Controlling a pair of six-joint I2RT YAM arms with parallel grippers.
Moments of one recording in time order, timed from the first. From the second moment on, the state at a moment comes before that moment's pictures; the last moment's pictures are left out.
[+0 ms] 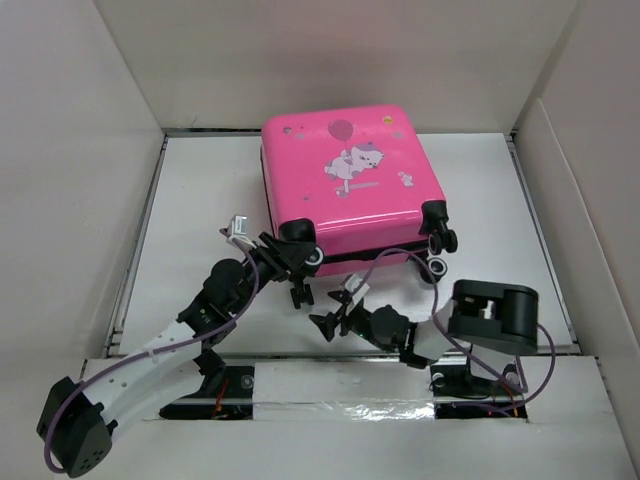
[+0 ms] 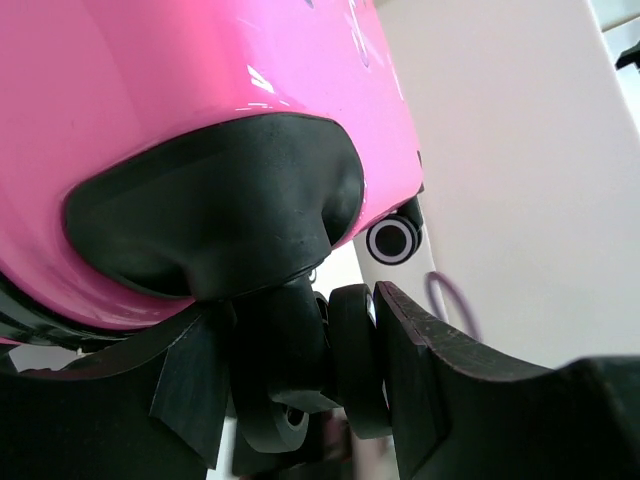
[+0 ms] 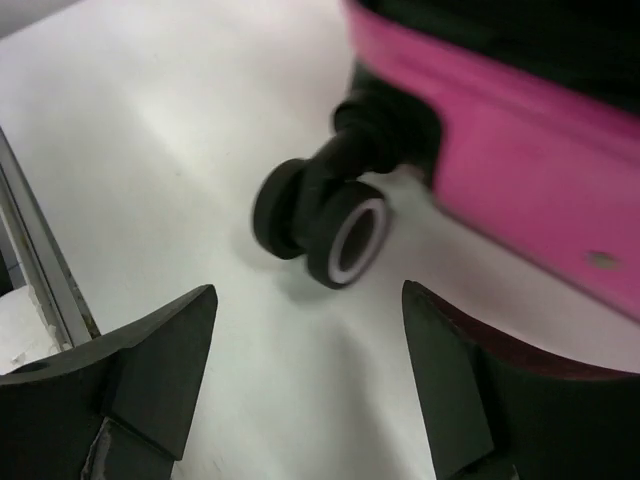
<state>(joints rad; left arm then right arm) -0.73 0.73 0.36 0.31 -0.10 -1.06 1.27 1.74 0.33 1.31 0.37 0.17</state>
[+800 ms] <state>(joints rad) -0.70 0.66 0.34 0.31 0.01 -0.99 1.20 1.34 0.73 0.64 0.42 -0.12</state>
